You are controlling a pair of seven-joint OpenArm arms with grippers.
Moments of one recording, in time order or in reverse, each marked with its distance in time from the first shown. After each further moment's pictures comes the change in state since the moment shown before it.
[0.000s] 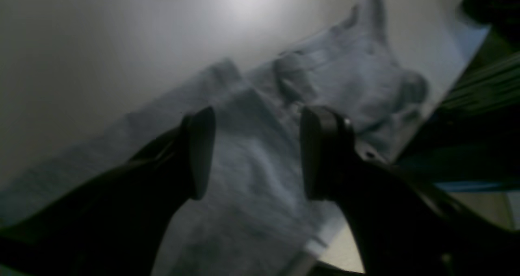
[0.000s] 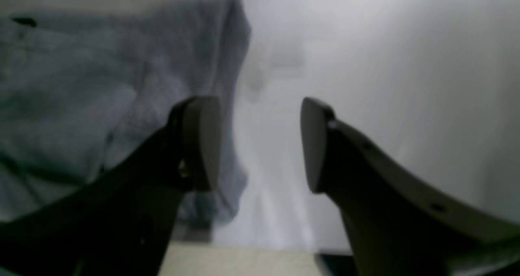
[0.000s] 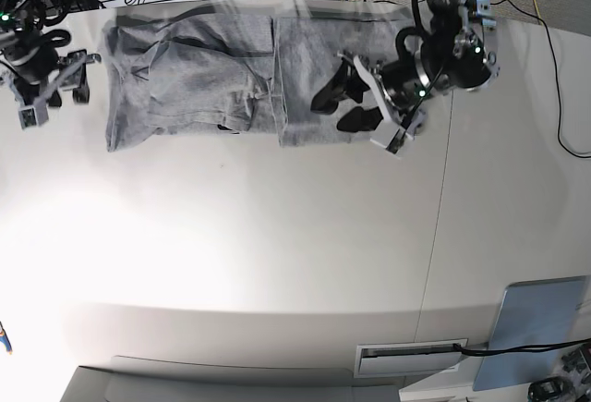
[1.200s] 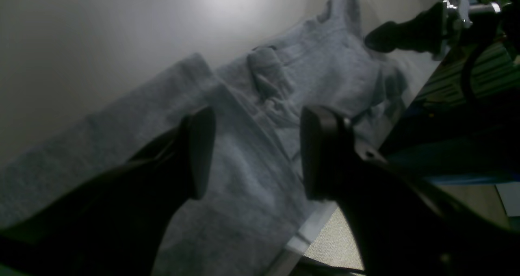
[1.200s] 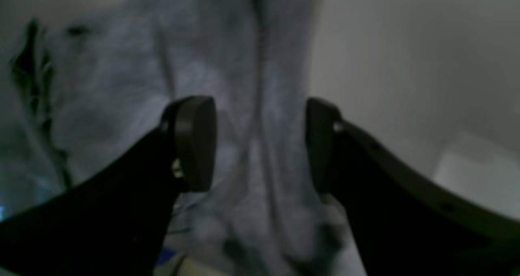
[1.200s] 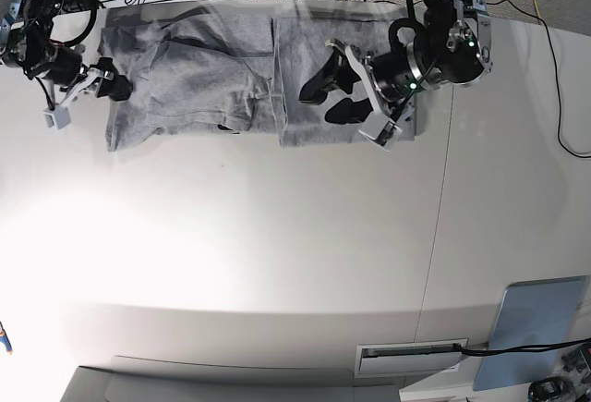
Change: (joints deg) left arm 0.7 0.1 2.4 0.5 0.2 0.0 0.0; right arm 13.4 0.1 -8.2 -28.3 21.8 3.8 -9.3
